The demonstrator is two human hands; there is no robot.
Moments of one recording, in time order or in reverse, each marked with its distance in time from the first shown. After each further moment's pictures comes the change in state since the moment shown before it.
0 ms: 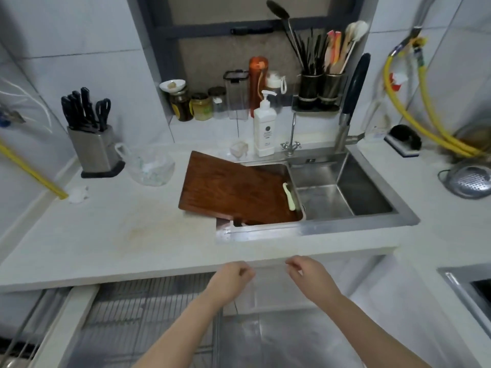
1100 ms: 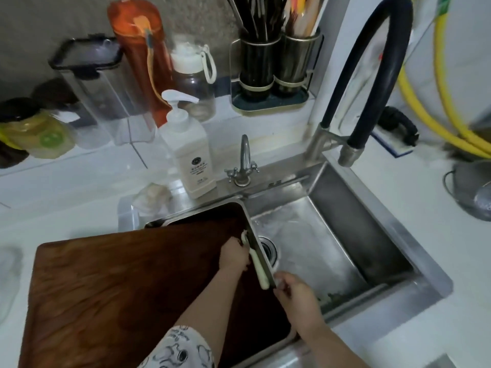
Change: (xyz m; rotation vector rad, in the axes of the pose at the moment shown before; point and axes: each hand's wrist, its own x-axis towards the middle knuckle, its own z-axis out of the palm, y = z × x) left_hand 0.487 0.078 0.022 -0.244 -0.068 -0.361; right_hand 0.314 0.093 -0.032 0.261 0.126 0.420
